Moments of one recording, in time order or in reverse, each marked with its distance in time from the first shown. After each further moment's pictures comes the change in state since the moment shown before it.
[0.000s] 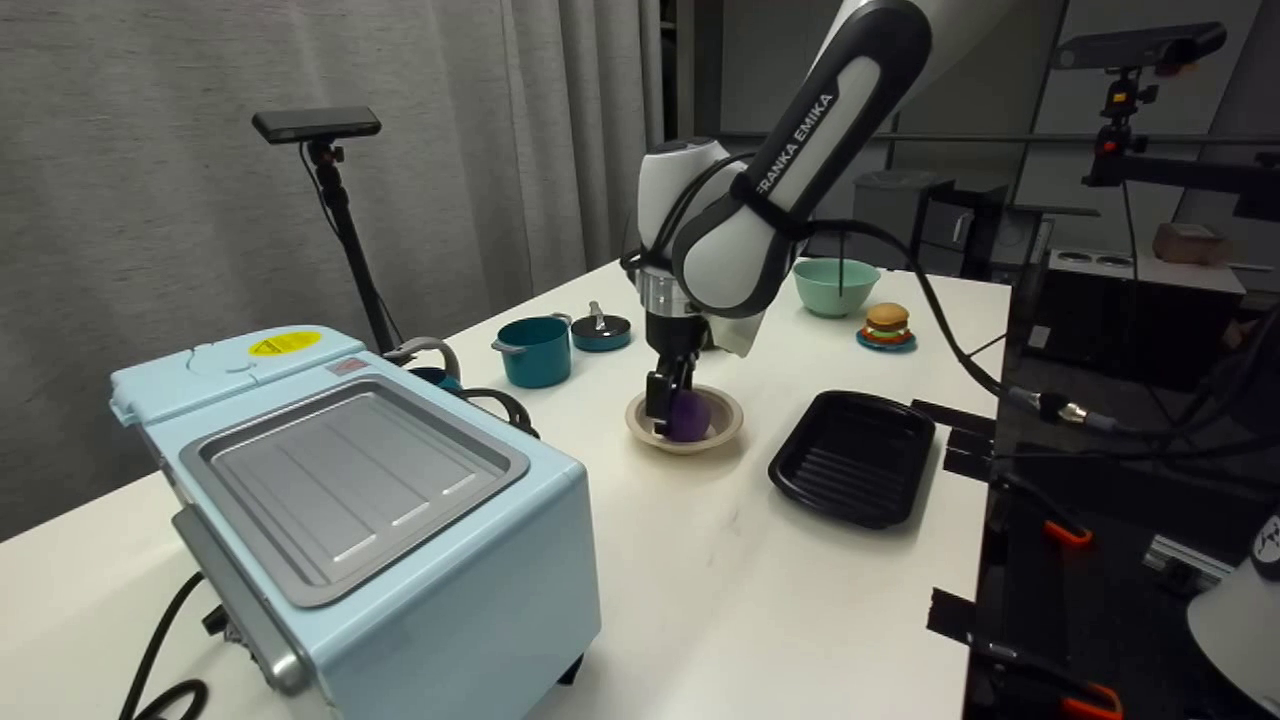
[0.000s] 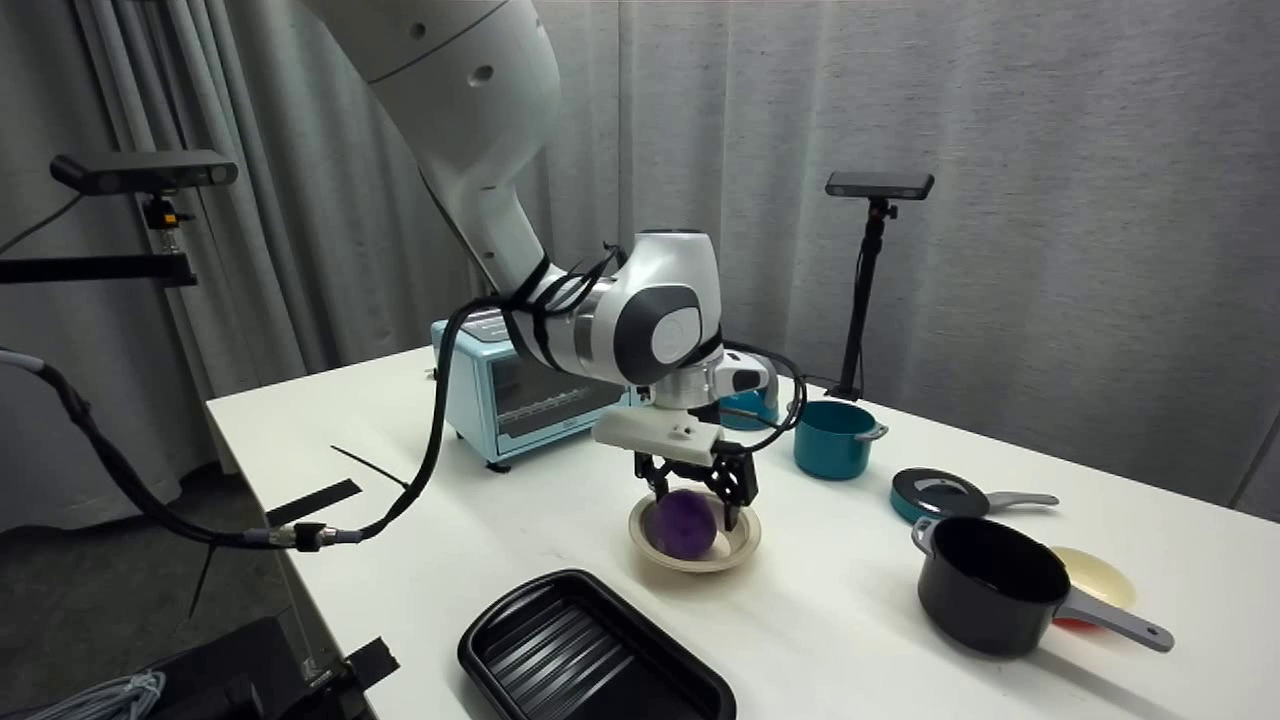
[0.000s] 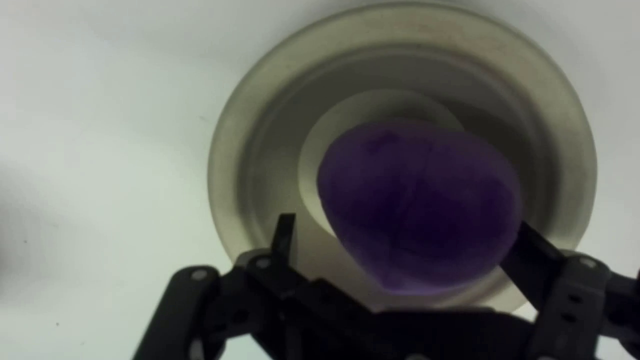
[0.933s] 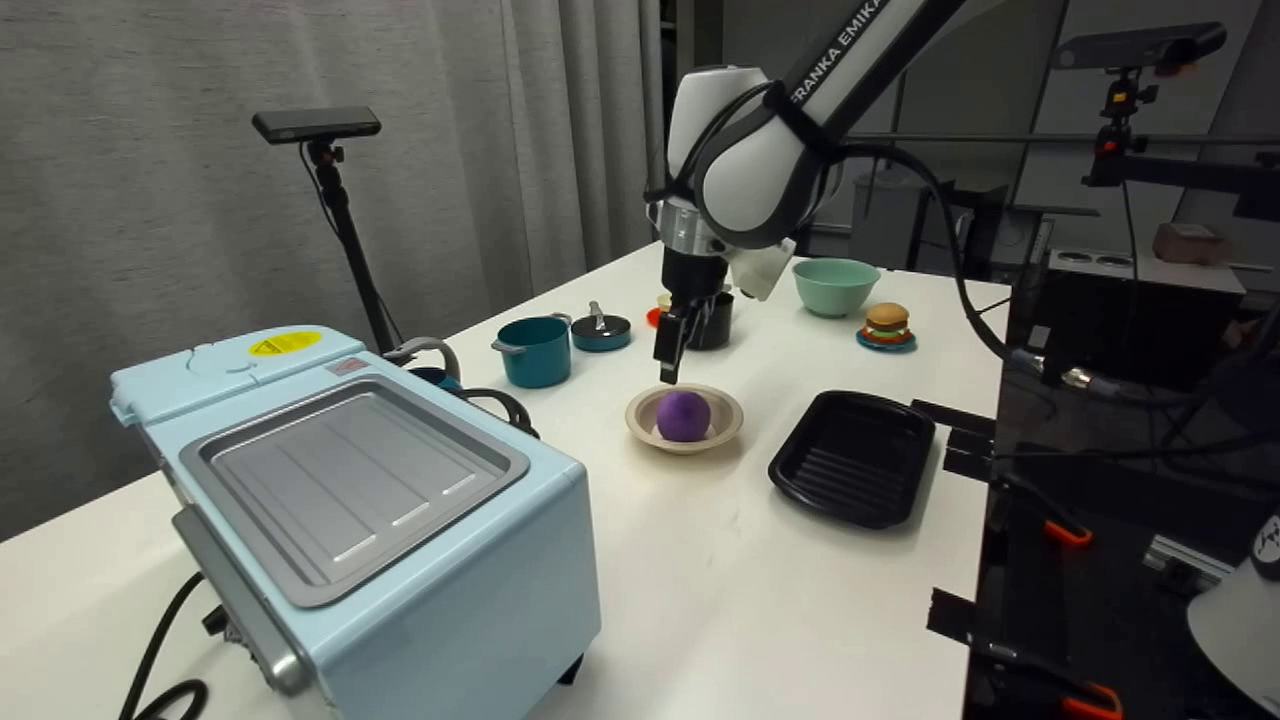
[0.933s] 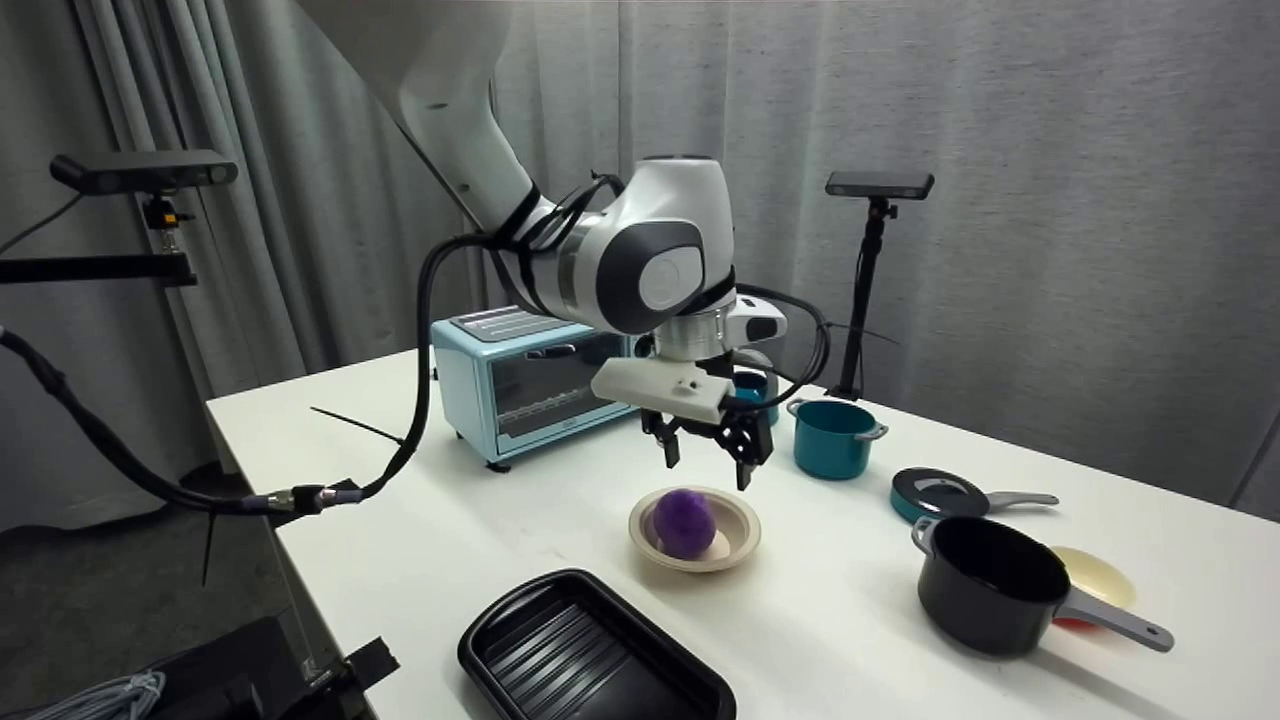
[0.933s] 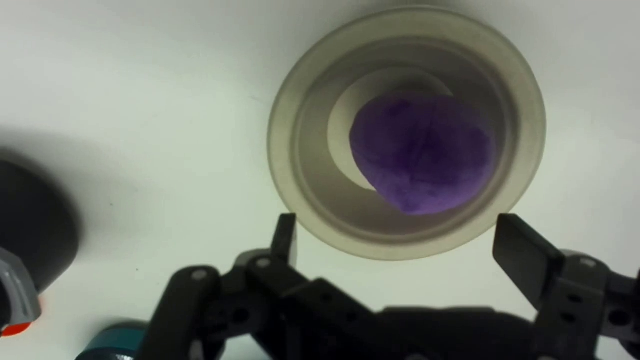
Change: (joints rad) arm -0.050 -0.169 0.015 -0.083 0.094 -0.007 -0.070
